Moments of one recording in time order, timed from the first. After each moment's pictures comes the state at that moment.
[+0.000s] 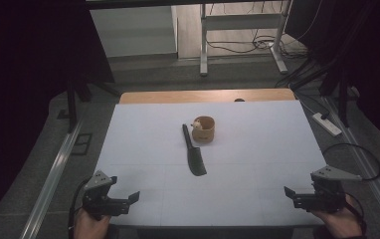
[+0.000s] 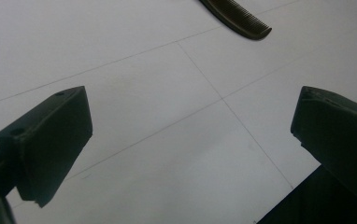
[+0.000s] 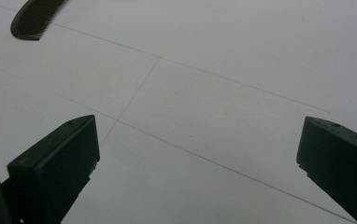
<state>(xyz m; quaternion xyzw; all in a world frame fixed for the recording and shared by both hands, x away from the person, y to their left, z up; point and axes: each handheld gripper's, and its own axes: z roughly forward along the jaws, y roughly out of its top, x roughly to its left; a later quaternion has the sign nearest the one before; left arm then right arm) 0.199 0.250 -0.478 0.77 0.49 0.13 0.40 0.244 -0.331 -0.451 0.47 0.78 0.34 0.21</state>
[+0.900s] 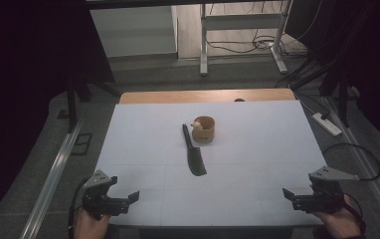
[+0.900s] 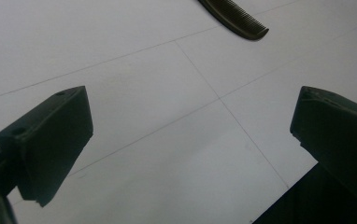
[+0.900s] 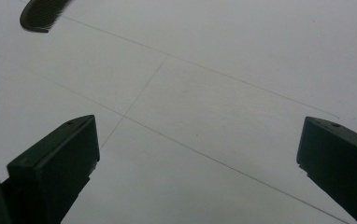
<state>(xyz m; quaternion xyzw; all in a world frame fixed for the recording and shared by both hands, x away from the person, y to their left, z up) 0.202 0.250 -0.478 0.77 0.49 0.11 0.40 0.243 -0.329 -0.452 0.46 0.79 0.34 0.21</state>
